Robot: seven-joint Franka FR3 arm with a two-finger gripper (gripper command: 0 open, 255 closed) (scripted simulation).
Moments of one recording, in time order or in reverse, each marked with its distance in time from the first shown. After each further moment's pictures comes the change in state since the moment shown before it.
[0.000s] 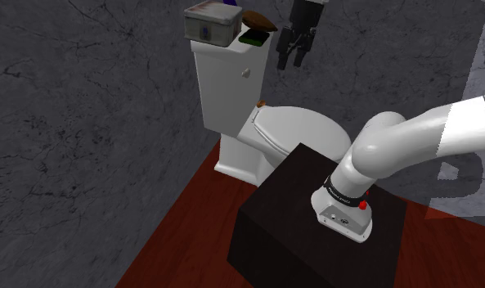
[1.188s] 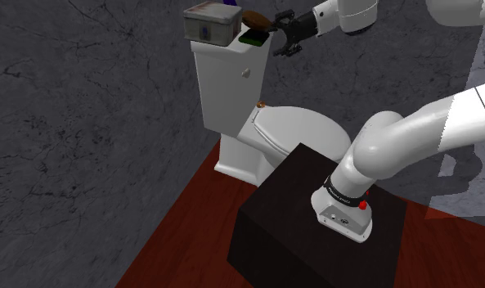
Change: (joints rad) arm 0.045 0.106 -0.503 -0.170 0.699 0.719 -0.240
